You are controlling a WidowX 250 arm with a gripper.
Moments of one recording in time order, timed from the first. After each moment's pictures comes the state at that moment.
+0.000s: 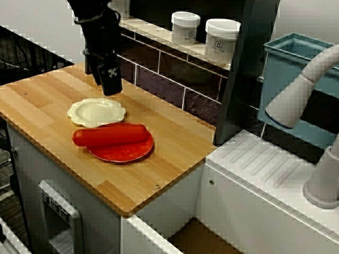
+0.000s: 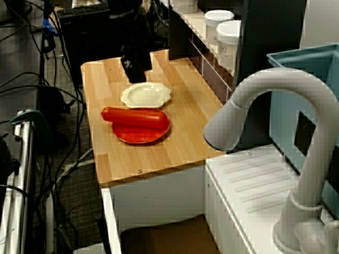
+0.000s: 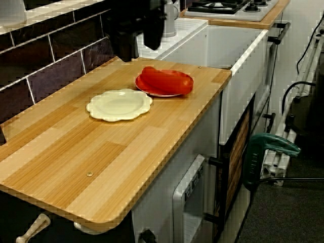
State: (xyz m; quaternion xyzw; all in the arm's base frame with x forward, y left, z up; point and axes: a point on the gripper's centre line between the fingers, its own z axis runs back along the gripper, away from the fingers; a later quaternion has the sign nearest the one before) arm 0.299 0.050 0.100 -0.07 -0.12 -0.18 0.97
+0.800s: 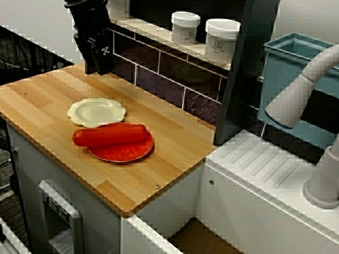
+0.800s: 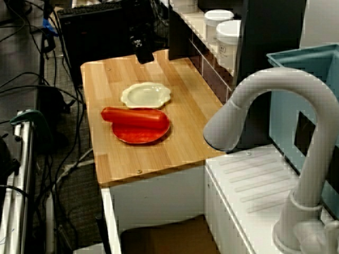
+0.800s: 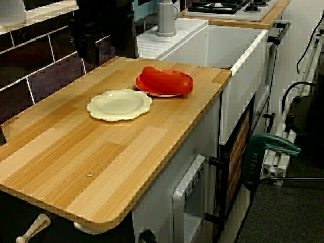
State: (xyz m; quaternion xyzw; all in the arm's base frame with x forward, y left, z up) arm 0.319 0.099 0.108 -0.07 -0.14 -0.12 0.98
